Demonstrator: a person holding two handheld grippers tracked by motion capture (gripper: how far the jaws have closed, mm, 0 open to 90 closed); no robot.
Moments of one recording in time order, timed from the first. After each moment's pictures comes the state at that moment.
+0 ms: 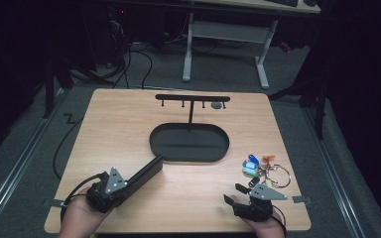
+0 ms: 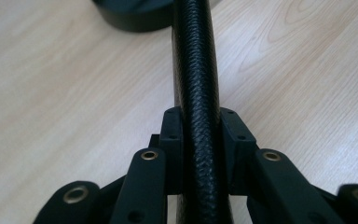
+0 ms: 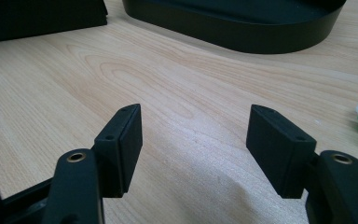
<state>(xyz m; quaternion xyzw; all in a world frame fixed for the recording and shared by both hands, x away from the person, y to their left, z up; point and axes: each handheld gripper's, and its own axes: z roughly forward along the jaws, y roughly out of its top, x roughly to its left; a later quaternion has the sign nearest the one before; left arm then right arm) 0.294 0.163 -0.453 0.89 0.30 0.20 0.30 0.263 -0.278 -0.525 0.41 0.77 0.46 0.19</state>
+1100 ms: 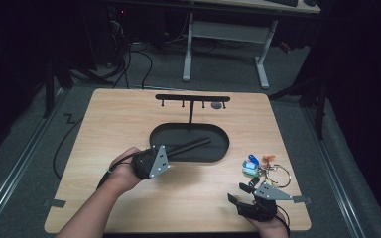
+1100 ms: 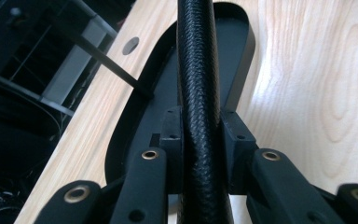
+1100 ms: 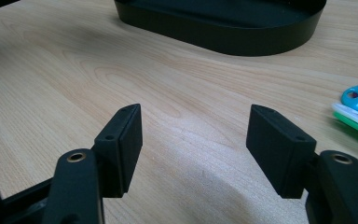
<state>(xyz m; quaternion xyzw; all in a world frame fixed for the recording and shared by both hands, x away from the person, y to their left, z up) 0.375 0.068 -0.441 0.89 0.04 0.32 0.34 0.261 -0.288 -0.523 0.42 0.76 0.46 0.19</state>
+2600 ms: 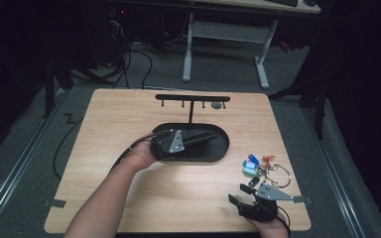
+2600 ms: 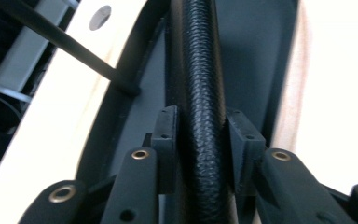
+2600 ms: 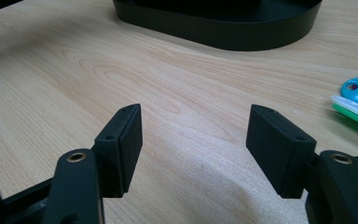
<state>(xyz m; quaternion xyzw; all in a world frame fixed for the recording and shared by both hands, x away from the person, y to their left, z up) 0.446 0.030 -0.477 0.92 0.04 0.25 0.31 0.260 -0.291 -0.525 0.43 0.75 0.46 0.18</state>
